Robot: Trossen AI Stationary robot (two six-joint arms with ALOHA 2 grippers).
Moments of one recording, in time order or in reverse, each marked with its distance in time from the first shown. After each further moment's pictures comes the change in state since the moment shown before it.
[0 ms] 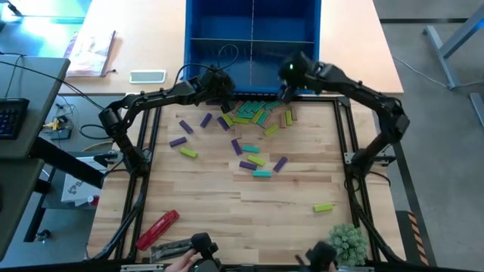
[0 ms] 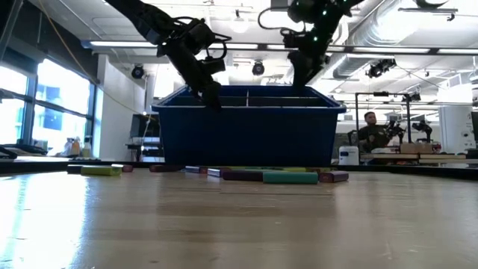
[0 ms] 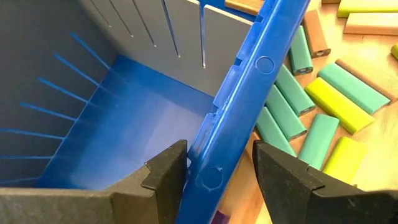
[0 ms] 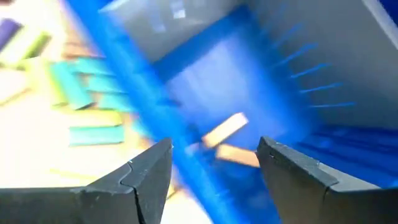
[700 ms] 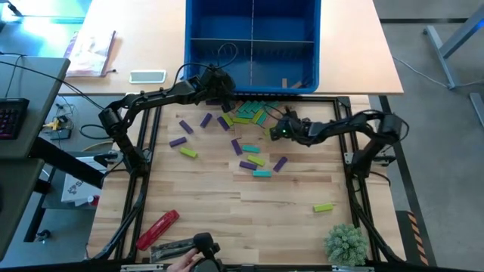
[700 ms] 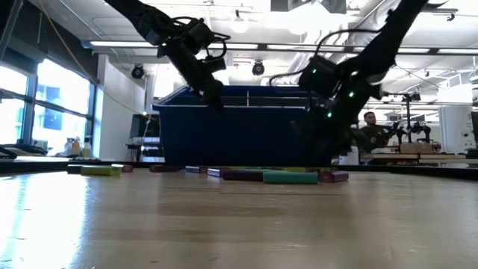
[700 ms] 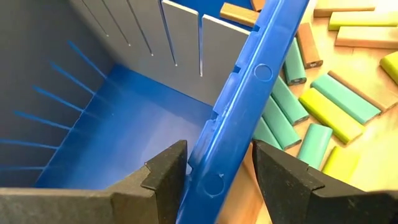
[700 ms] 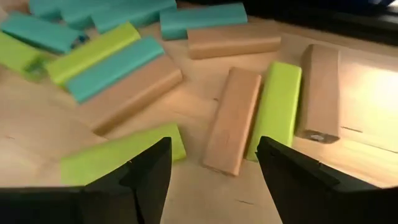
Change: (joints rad) left arm 0.000 0.001 0.000 0.036 0.045 0.001; right arm 0.254 0.060 -0.860 0.865 0.253 0.892
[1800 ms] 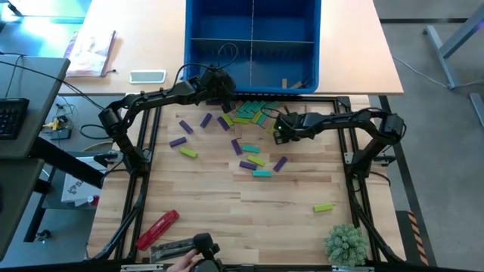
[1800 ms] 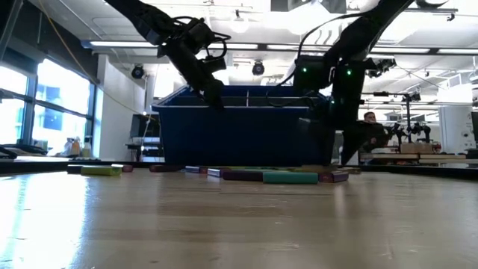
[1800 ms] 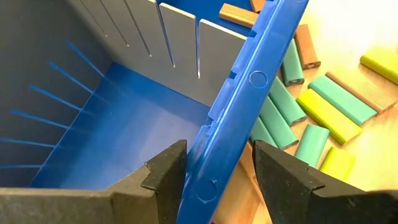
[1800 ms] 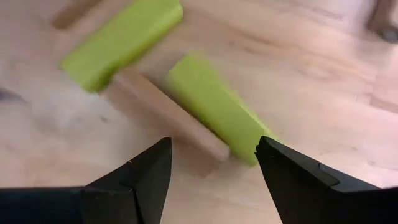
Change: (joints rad) left arm 0.000 0.000 0.000 -0.012 -0.001 -0.017; right arm -0.003 -0.018 0.214 -0.631 -0.248 0.183
